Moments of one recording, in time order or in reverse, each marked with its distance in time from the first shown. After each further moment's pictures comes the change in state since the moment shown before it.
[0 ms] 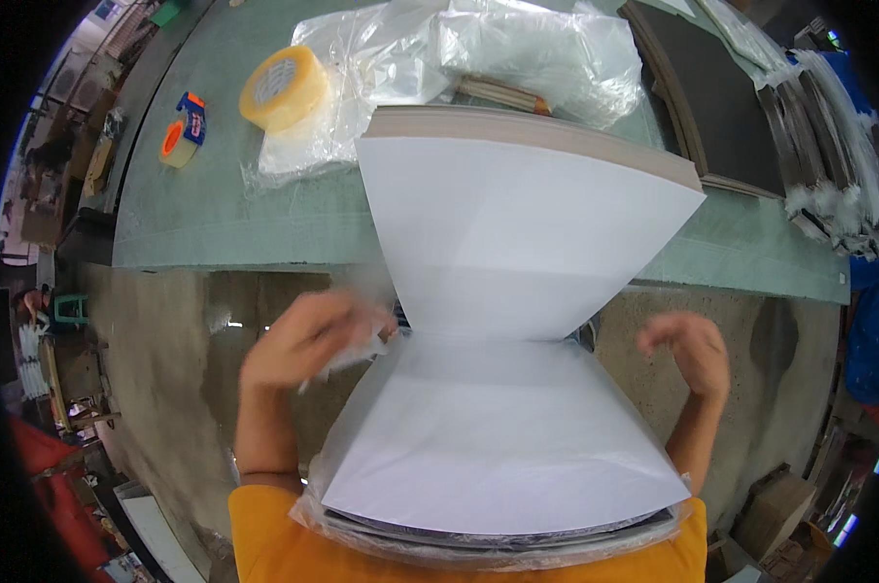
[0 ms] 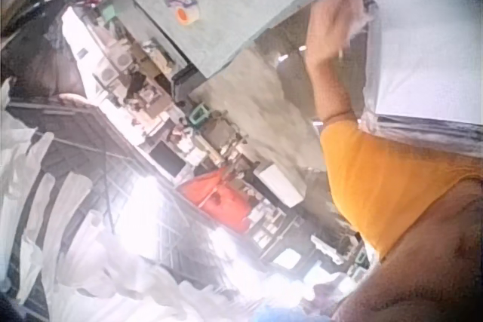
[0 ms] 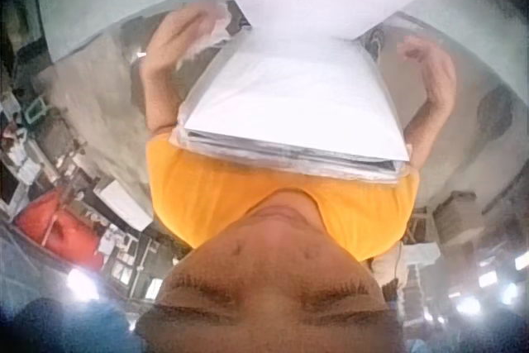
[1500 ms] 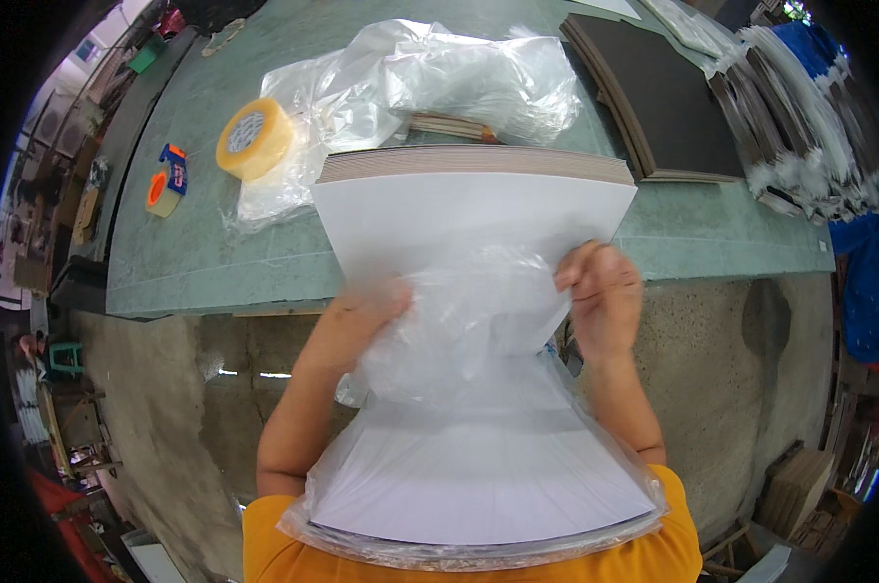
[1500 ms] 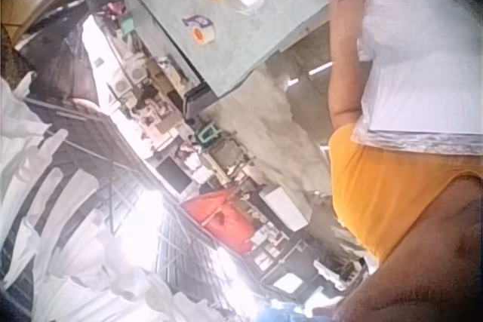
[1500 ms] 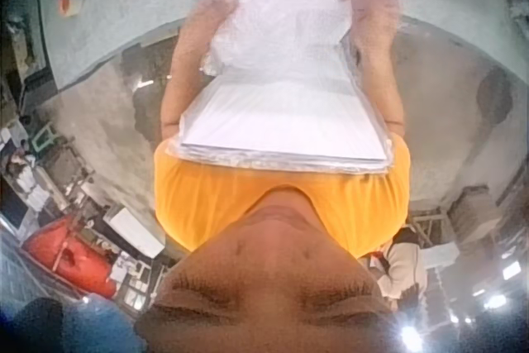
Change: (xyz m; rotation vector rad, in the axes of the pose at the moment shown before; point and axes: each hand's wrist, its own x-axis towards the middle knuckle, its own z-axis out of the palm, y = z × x) left_hand 0.070 0.002 0.042 -0.254 0.413 -0.165; right_hand 0.071 -0.003 0.067 0.323 0.065 -0.480
